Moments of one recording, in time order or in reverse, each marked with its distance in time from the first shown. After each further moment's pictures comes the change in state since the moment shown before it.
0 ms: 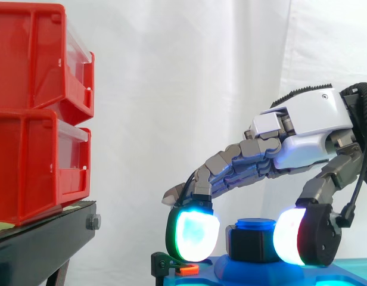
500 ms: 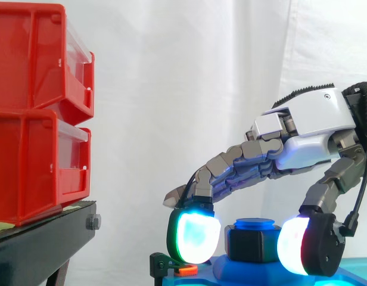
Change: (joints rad) arm 0.006 0.001 0.001 -0.015 0.000 0.000
